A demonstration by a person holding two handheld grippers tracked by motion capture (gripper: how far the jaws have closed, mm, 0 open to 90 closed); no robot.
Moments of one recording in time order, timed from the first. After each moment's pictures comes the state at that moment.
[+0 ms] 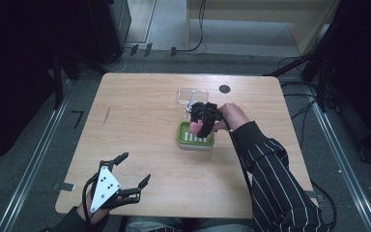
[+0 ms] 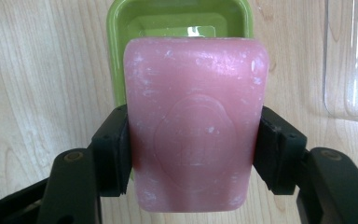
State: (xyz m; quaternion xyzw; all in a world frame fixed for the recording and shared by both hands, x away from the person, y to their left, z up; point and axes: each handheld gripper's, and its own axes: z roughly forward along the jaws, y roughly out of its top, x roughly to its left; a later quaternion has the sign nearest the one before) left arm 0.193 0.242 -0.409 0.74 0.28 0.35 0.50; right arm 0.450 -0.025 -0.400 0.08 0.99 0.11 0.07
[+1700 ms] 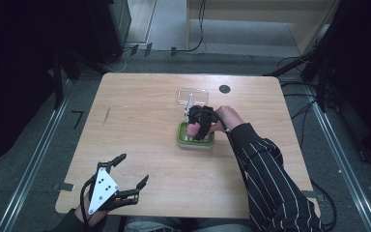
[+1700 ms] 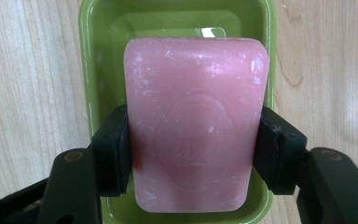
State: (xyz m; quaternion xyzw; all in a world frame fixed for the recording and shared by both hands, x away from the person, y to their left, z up) left arm 0.189 0.245 -0.409 0.74 0.29 0.35 0.49; right arm 0.466 -0.018 -0.434 0.07 0.99 0.11 0.03
